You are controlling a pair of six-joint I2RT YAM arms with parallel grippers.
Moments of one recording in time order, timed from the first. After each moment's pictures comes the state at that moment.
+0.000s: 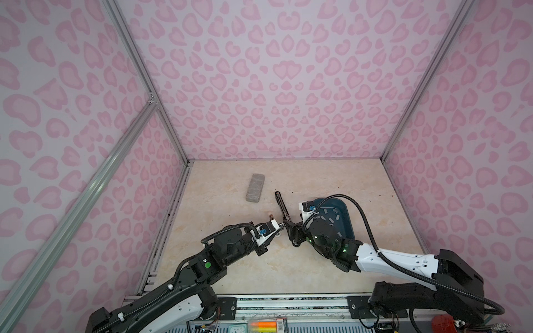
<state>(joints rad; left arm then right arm) -0.86 0.75 0.52 0.03 0.08 0.34 1.00 1.28 0.64 0.24 0.36 0.43</state>
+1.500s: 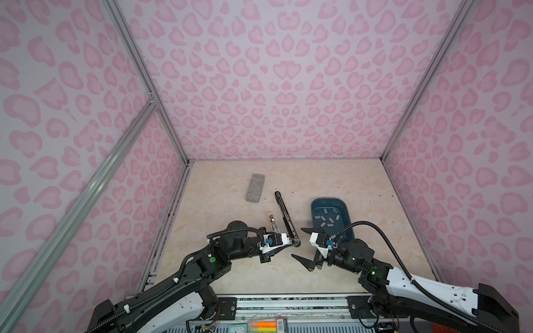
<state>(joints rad) -0.86 0.85 0.58 -0.03 0.48 0.45 0.98 0.85 0.28 0.48 -0.18 -0.13</state>
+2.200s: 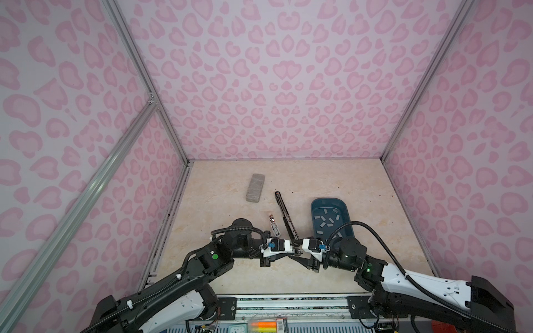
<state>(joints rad) -0.87 0.88 0.61 -0.09 0.60 0.50 1.00 0.93 0.33 0.46 -0.29 -0.18</state>
